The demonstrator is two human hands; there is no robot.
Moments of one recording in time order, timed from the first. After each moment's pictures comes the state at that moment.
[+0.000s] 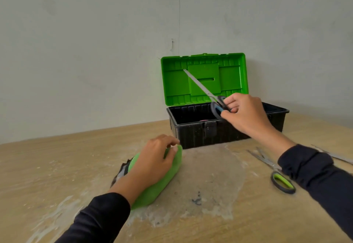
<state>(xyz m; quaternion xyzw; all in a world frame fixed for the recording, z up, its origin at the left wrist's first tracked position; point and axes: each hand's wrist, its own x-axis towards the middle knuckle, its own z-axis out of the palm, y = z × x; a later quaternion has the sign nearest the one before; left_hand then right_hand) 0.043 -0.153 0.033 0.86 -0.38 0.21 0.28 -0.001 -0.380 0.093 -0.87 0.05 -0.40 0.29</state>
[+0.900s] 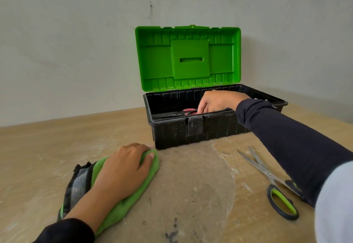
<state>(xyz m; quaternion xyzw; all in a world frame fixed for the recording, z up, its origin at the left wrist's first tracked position) 0.088 -0.170 0.007 0.92 -0.30 0.13 0.21 0.146 -0.457 0.093 -0.99 -0.01 0.06 0.13</state>
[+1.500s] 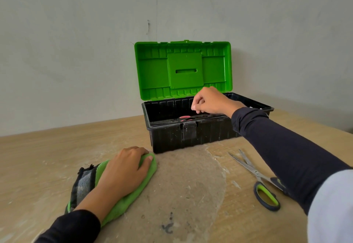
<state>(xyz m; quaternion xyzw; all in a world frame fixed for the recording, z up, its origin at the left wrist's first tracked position) 0.085 -0.171 0.010 0.92 -0.30 0.13 0.20 0.125 -0.453 0.097 -0.96 -0.04 -0.17 0.21</state>
